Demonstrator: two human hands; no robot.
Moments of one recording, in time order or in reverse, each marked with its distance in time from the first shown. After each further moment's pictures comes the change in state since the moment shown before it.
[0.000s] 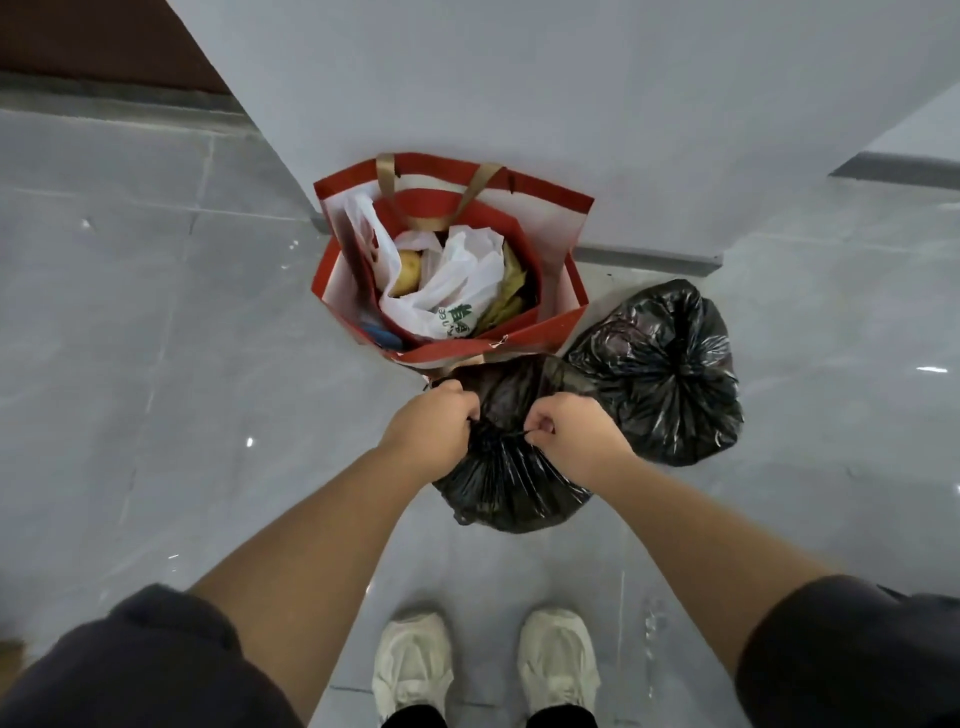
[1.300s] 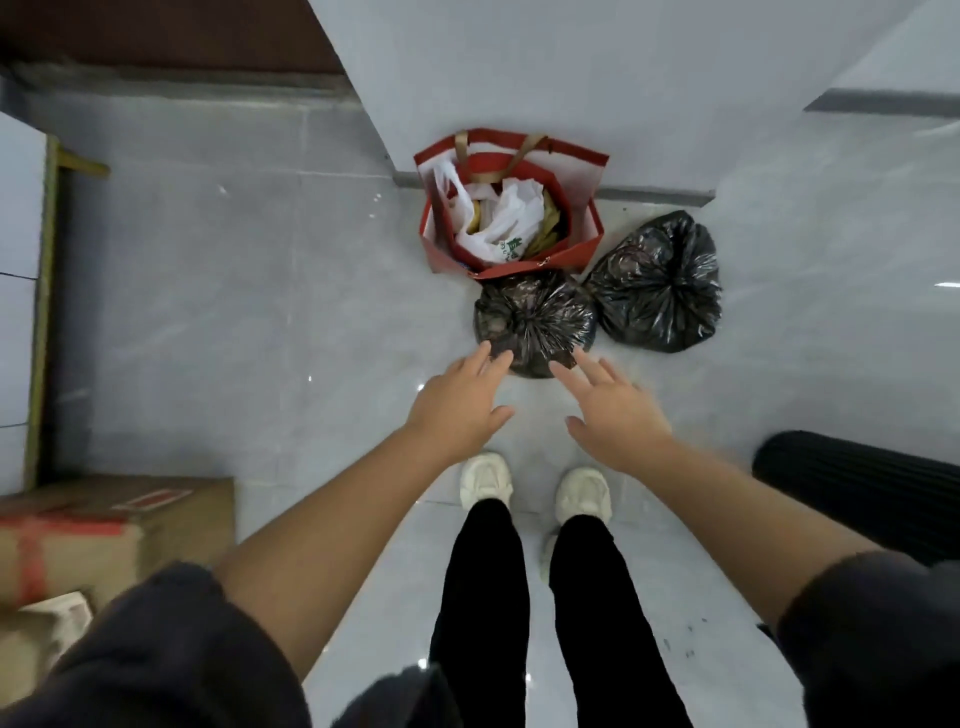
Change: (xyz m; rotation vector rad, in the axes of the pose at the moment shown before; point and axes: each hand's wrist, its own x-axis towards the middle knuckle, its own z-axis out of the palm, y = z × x) left_hand -0.243 0.054 -0.115 0.122 -0.121 0.011; right_hand -0.230 -0.121 -0.059 -0.336 -0.183 -0.001
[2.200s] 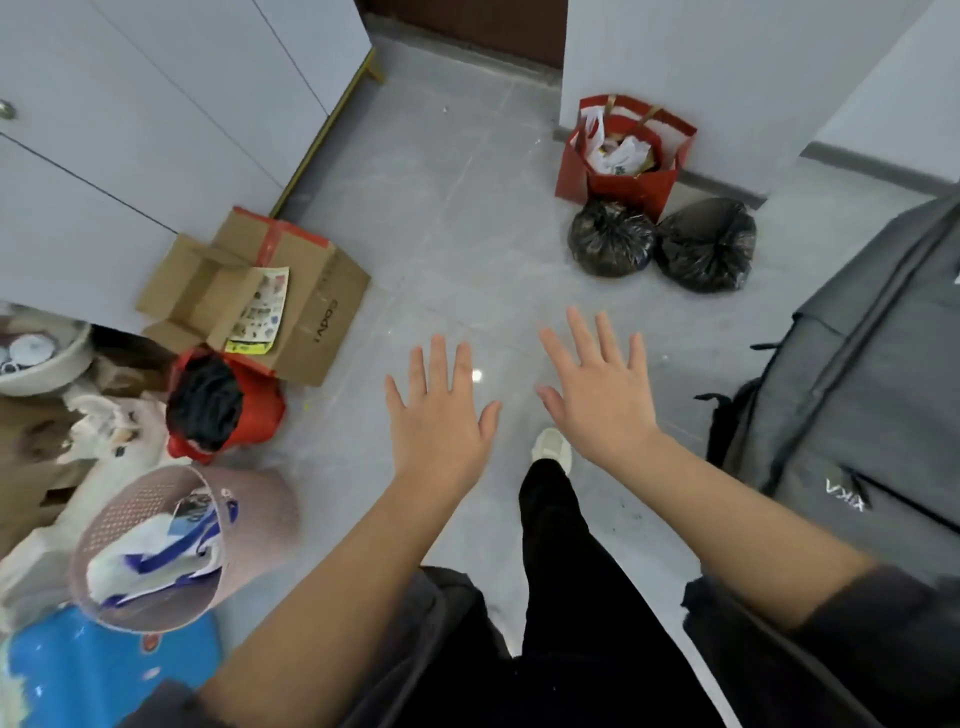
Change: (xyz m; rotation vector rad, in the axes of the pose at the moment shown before) left_hand -0.570 0.252 0.189 -0.004 0.477 -0.676; right_hand -0.523 -0.091 0.146 -0.371 0.393 -0.363
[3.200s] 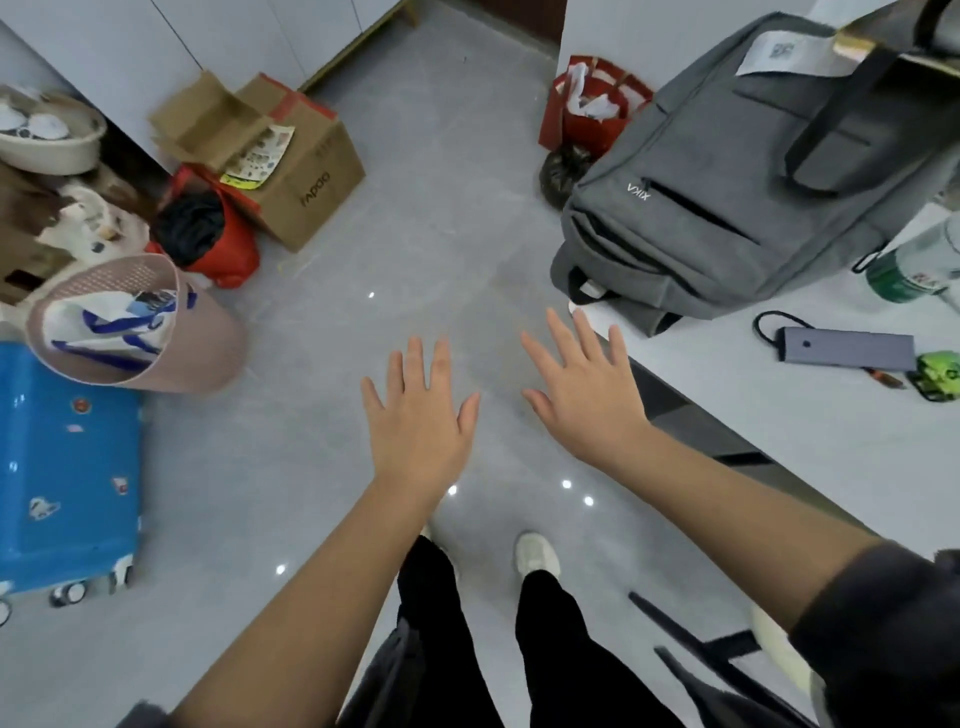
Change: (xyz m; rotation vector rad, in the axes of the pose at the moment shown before) left_hand -0.415 0.174 0.104 -0.188 0.110 -0.221; right_hand -0.409 0.095 0.090 -0.199 0.081 -0.282
